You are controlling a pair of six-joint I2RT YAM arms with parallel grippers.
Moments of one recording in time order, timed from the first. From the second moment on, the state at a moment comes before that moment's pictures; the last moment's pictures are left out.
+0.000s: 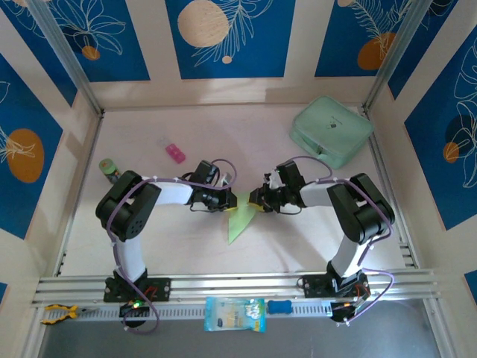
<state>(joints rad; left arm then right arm) -0.60 1.88 0.92 -0.03 0.62 -0.71 0.42 1.74 0.72 0.08 -0.76 0.86</state>
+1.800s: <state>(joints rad) -0.59 1.80 0.90 -0.05 0.63 -0.73 0.41 1.81 0.79 -0.01 -0.81 0.74</state>
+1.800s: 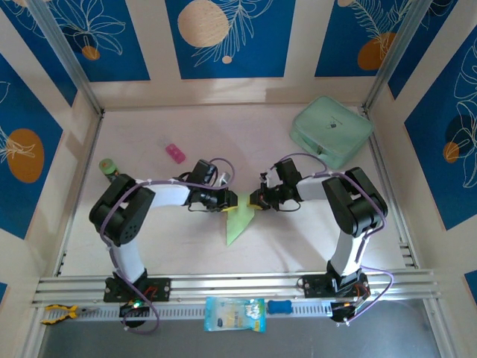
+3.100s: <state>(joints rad) -1.09 1.75 1.04 -0.45 -0.24 -0.31 0.44 1.48 0.54 0.11 -0.43 1.32</state>
